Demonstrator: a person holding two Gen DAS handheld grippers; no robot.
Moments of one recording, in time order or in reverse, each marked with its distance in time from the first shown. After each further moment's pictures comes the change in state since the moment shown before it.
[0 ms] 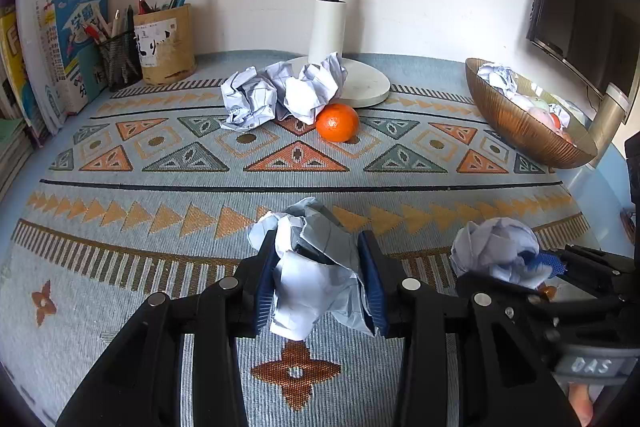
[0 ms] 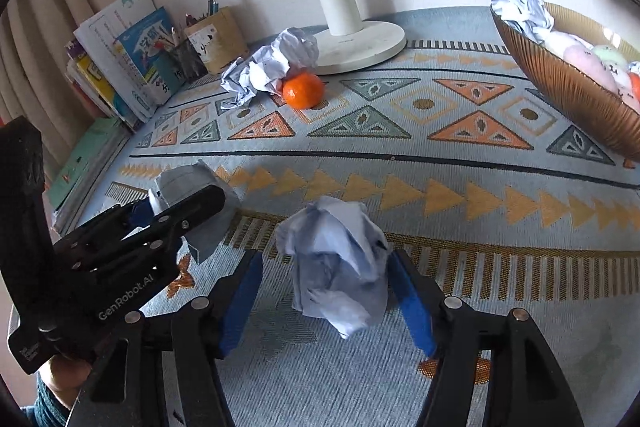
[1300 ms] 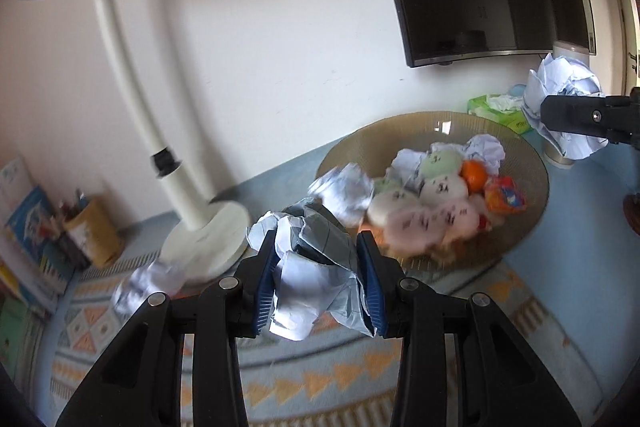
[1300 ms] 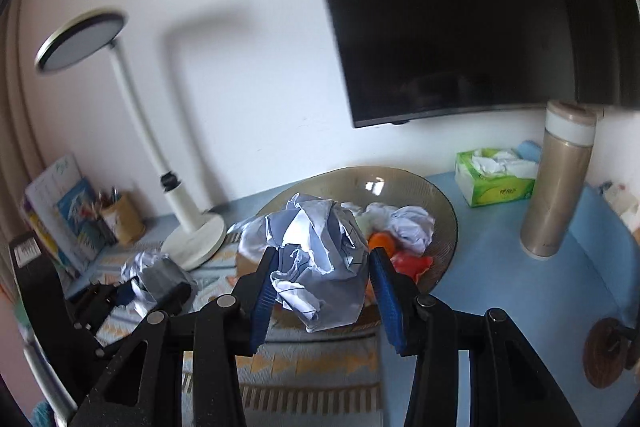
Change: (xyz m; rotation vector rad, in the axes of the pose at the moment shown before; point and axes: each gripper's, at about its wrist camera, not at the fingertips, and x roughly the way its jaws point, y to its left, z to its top) left arm 0.009 -0.222 0.093 0.371 -0.213 0.053; right arm -0.201 -0.177 0.067 0.167 -0.435 -0.250
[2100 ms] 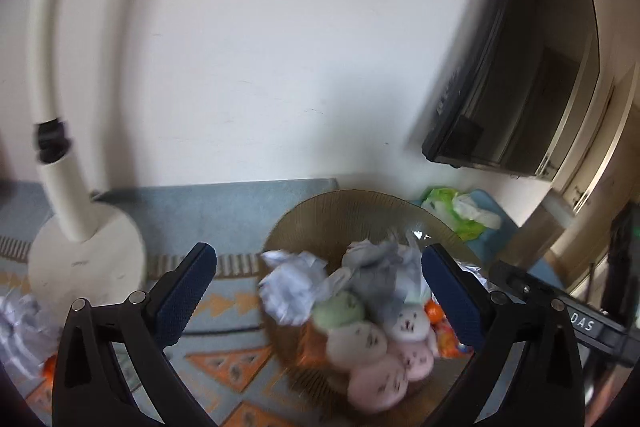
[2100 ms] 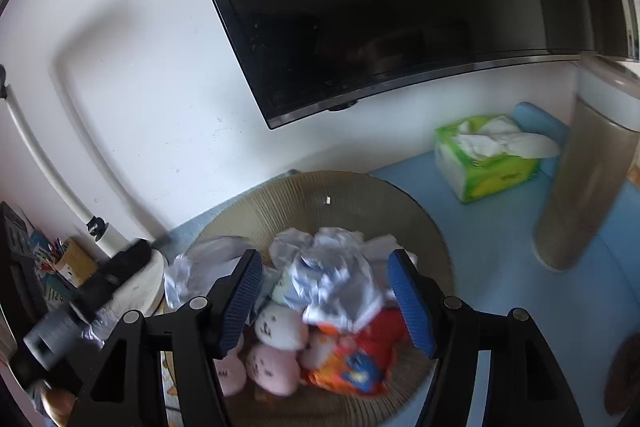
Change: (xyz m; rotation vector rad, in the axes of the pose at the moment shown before) left arm 0.086 0.079 0.054 -0.418 0.027 -0.411; right arm 0.100 -0.053 0.040 0.150 0.101 -0.106
